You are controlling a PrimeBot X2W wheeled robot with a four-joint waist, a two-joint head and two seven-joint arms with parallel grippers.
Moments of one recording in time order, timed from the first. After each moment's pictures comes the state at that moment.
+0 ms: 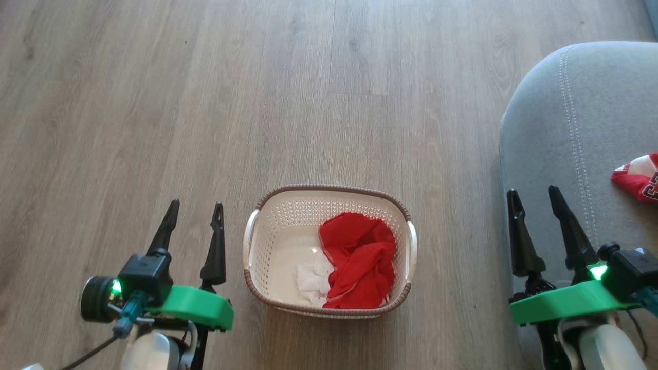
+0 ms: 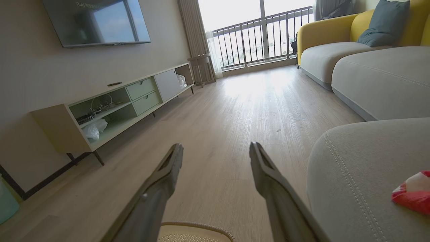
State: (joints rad) left arm -0.05 0.05 -0.13 0.09 -0.12 0.06 -0.26; right arm 0.02 -0.10 0.03 0.01 0.33 0.13 -0.25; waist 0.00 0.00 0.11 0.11
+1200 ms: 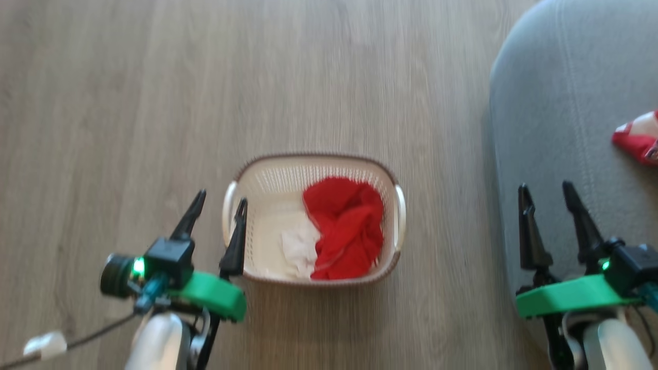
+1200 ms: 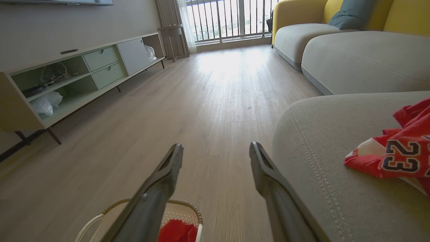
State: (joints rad) left arm -0.11 0.05 -0.17 0.17 -0.09 -0.02 -0.26; right arm 0.00 -0.07 -0.03 0.02 0.21 0.13 -0.25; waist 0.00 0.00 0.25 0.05
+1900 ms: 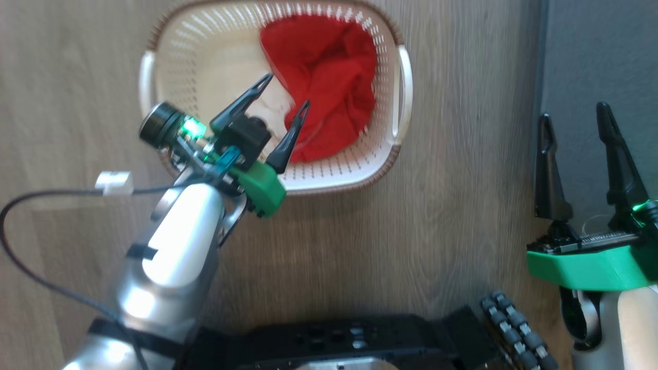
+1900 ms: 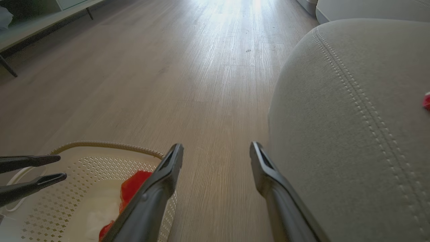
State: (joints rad) left arm -0.63 0.08 -0.39 0.49 0.05 -0.11 -0.26; right arm -0.09 -0.06 -0.04 -0.21 0.07 0.13 -0.26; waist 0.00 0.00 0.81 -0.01
